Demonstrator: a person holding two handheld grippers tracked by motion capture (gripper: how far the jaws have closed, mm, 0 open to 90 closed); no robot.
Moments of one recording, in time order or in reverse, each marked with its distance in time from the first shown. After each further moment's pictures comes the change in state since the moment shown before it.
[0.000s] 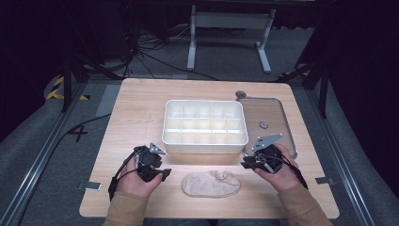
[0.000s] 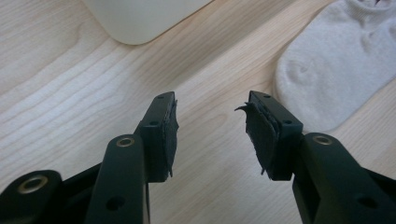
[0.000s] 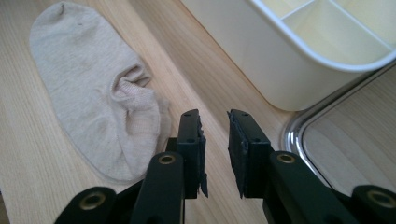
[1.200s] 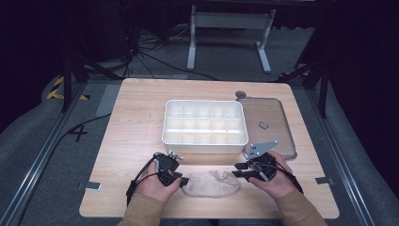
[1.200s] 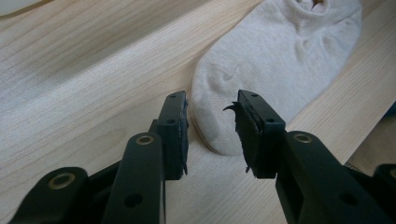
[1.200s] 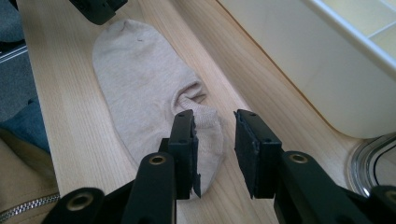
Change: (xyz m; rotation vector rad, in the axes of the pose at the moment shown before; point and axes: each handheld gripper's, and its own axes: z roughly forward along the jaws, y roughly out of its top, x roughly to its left) left arm -0.033 0.009 0.038 0.067 -0.173 -0.104; right arm 0.027 0.002 0.006 -0.058 0.096 -0.025
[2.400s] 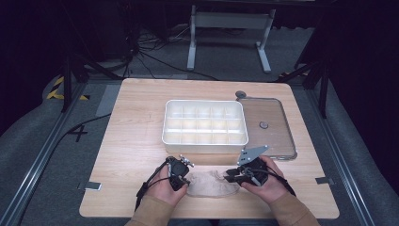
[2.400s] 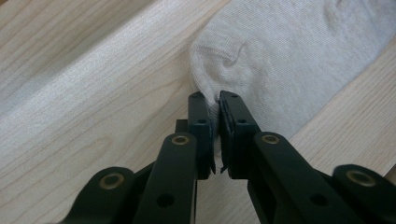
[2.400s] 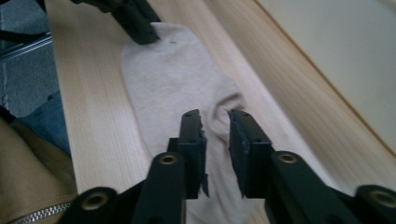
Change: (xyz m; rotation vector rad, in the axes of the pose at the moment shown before) left arm -0.020 0.004 0.023 0.099 0.128 0.108; right arm 0.019 0.006 0.021 0.002 0.062 -0.047
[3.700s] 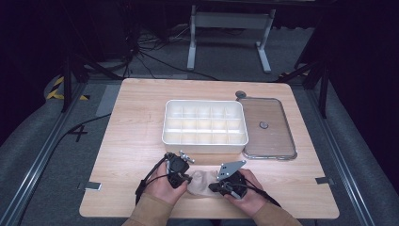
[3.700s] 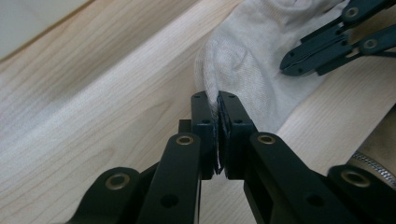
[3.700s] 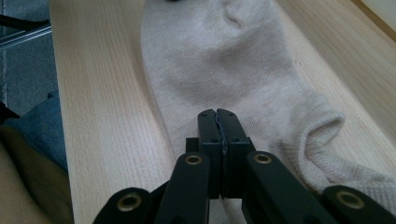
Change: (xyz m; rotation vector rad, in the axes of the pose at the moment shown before) left arm -0.006 0.008 -0.027 -0.069 -0.041 0.019; right arm 0.031 -0.003 0.055 0.011 0.018 -0.037
